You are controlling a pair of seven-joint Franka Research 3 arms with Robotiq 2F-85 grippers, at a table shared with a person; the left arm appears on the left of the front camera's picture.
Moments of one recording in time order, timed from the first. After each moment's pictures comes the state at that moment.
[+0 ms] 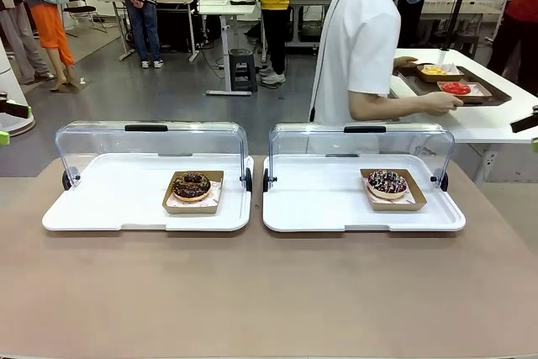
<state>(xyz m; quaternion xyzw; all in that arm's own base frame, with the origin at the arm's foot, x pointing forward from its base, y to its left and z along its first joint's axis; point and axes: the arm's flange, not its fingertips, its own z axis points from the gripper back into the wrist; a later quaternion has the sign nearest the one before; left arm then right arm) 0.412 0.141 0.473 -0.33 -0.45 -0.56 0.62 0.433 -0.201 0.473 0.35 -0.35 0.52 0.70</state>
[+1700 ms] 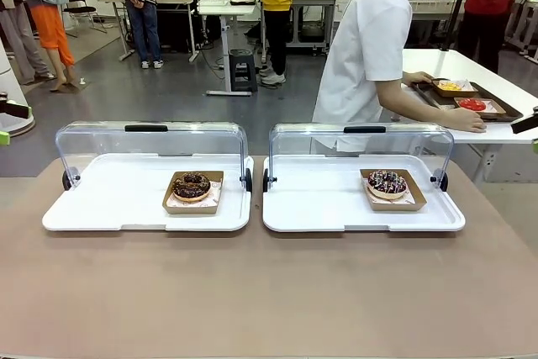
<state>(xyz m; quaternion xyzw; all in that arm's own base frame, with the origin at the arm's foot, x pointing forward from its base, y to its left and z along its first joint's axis) 0.412 0.141 0.473 -0.33 -0.45 -0.56 0.62 0.432 -0.204 0.472 0.35 -0.35 0.52 0.70</state>
